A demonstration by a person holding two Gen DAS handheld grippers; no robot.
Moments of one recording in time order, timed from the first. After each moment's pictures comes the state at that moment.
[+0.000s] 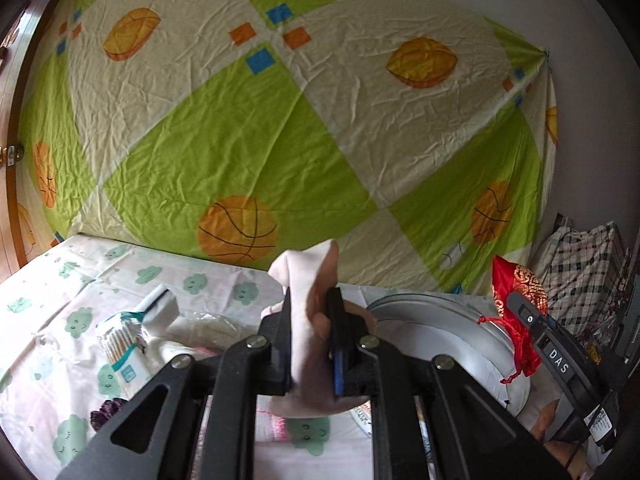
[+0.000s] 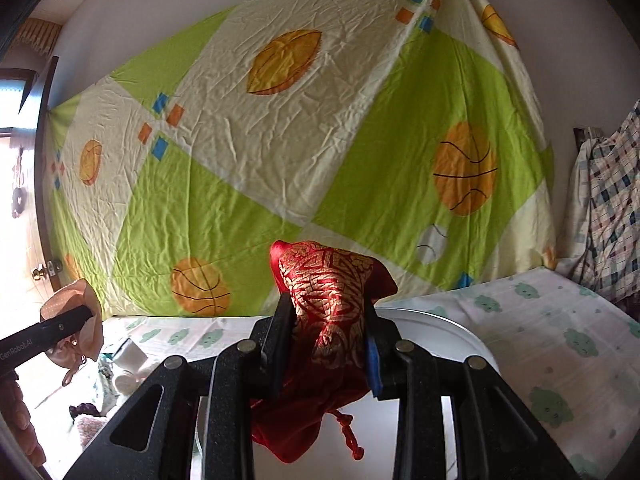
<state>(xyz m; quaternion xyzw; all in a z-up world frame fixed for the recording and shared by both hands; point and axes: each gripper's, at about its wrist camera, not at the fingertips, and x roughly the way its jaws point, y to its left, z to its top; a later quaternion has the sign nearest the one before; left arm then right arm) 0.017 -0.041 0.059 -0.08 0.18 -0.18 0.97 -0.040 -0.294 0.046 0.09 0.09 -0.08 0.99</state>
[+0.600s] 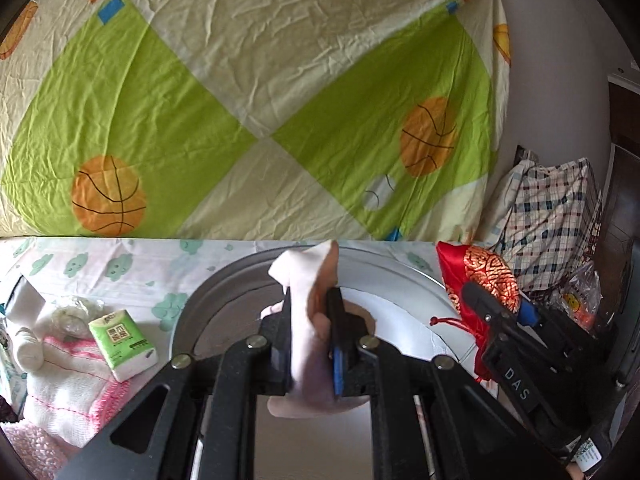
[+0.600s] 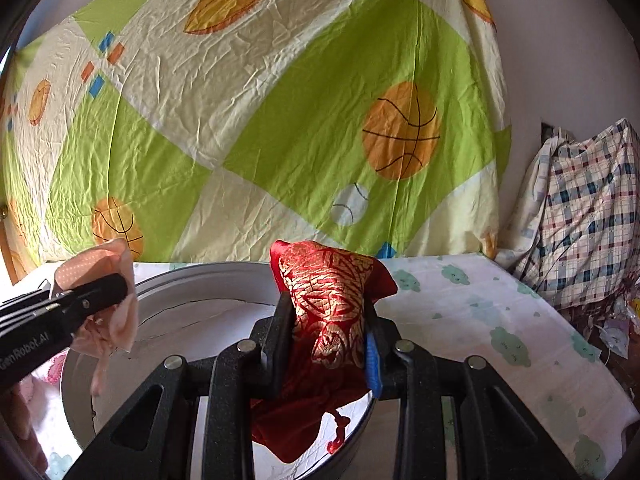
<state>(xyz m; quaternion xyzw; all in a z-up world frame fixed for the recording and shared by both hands) 0.044 -0.197 0.023 -0.02 0.25 -0.27 0.93 -0.029 -0.361 0.018 0.03 0.18 -0.16 0.97</state>
